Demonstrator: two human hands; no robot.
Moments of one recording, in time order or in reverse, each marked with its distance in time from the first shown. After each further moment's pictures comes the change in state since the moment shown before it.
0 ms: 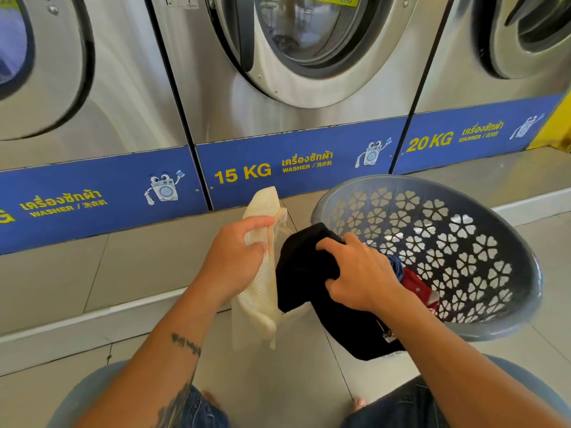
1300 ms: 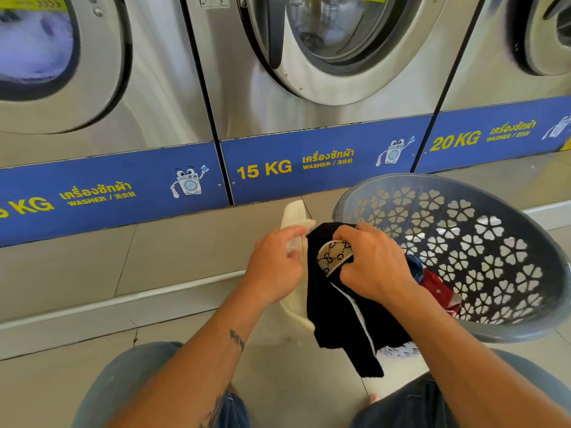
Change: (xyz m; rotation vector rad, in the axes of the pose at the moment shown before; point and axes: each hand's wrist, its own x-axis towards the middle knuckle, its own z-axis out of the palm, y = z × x) left_hand -0.007 -0.020 0.025 0.168 -0.037 0.041; right_hand 0.003 -0.017 0.001 0.103 0.189 -0.009
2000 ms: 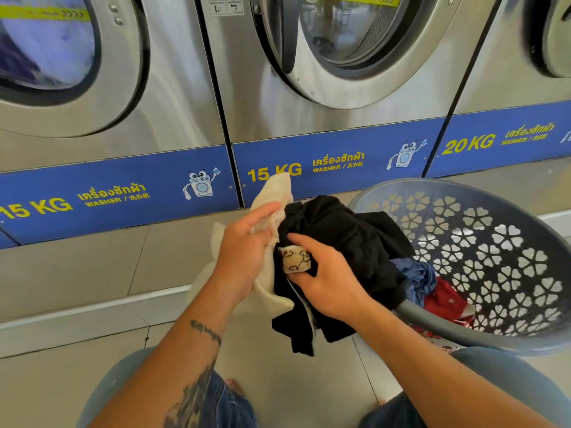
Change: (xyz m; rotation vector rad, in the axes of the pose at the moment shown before) left_hand -0.005 0.000 -0.052 -0.567 0.208 -0.105; right_hand -0.005 -0.065 0.032 0.758 -0.091 -0.115
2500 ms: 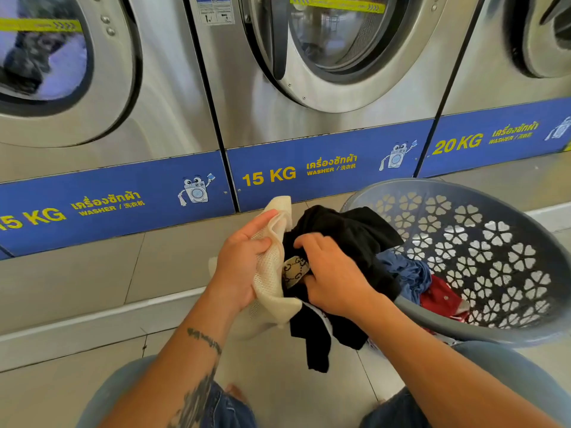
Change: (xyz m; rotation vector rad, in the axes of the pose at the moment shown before) left_hand -0.003 -0.006 0.001 -0.340 -0.100 -0.221; right_hand 0.006 0.009 -0.010 -0.548 -0.083 -0.015
